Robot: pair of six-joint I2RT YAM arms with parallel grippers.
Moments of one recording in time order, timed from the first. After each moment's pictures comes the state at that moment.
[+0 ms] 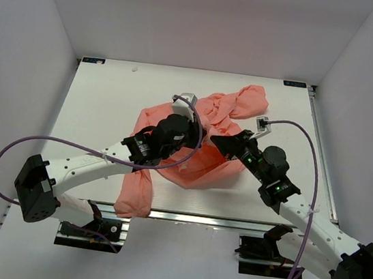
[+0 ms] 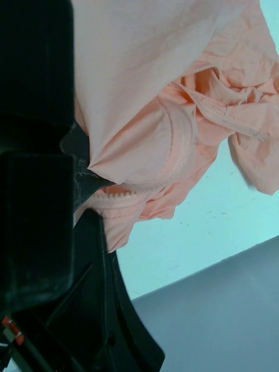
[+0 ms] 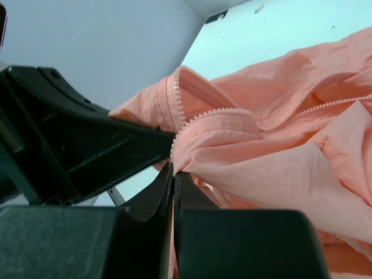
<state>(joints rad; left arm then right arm) -0.96 1.34 1.08 -0.06 -0.36 -0.62 0.63 0.92 0.51 0.43 -0.17 0.76</state>
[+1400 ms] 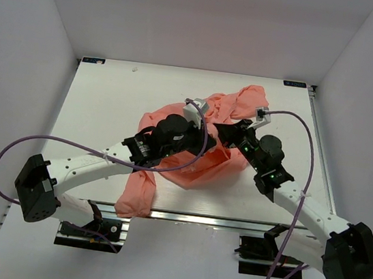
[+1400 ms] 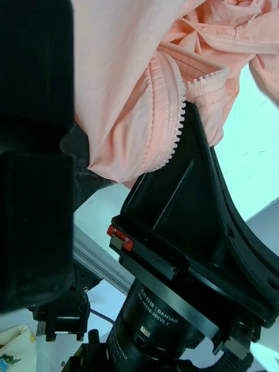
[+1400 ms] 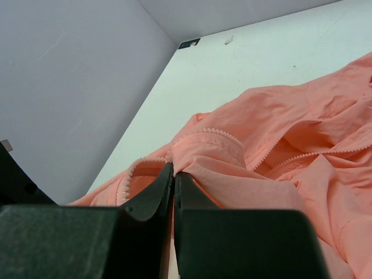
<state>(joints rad) -0.96 1.34 1.06 -0.01 -0.06 -0.53 0.59 1.10 0.58 0.55 -0.12 0.67</state>
